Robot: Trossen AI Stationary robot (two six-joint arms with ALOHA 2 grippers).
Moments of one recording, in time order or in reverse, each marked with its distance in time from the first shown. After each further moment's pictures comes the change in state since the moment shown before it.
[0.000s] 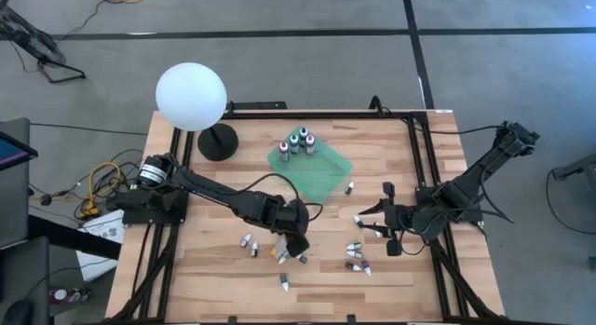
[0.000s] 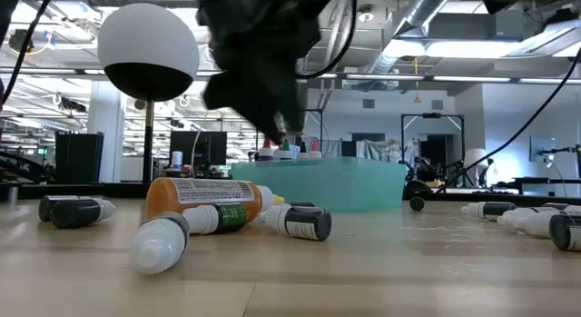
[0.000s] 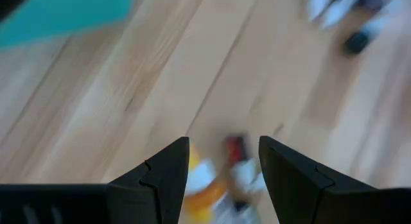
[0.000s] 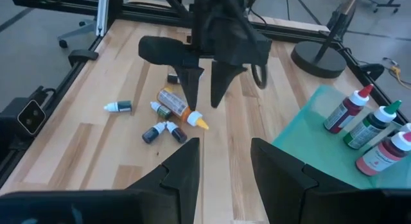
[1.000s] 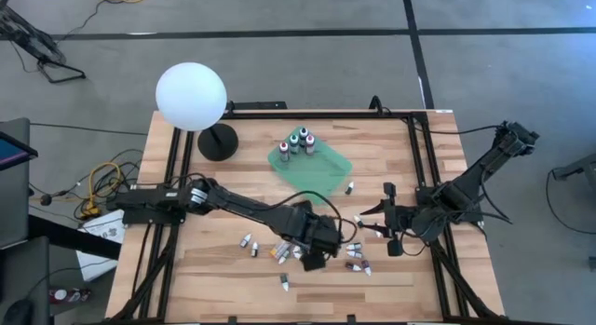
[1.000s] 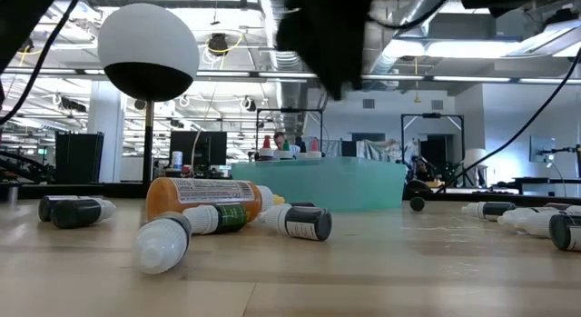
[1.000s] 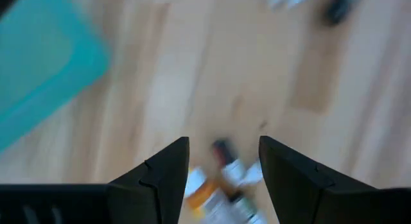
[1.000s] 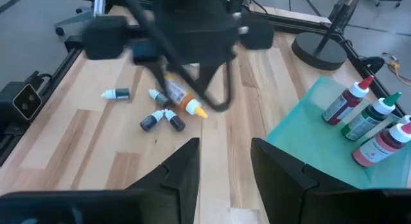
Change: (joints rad) left arm -0.060 0.439 0.876 -0.708 -0.070 0.227; right arm 0.009 0.000 0.000 -0.051 0.003 0.015
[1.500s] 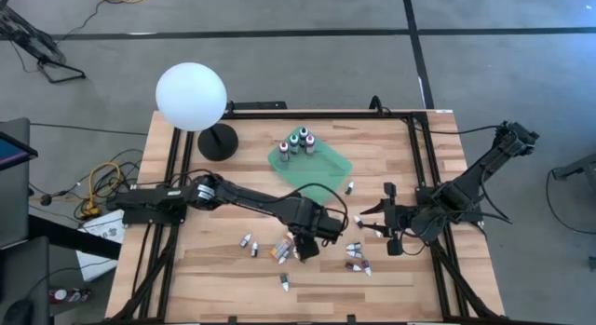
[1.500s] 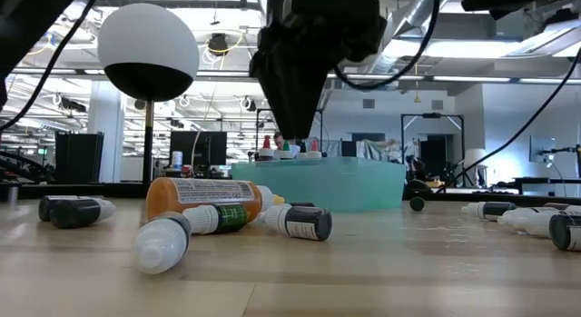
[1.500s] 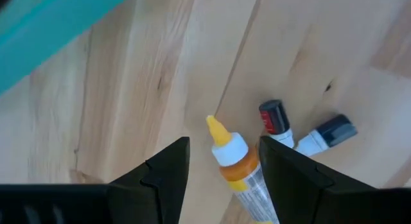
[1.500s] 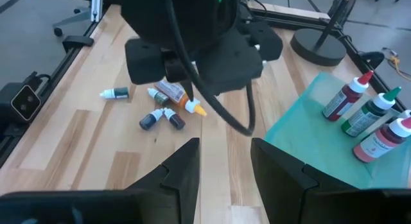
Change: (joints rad) left arm 0.073 0.036 -0.033 -0.155 0.085 -0.036; right arm 0.000 0.000 0.000 -0.010 -0.001 0.020
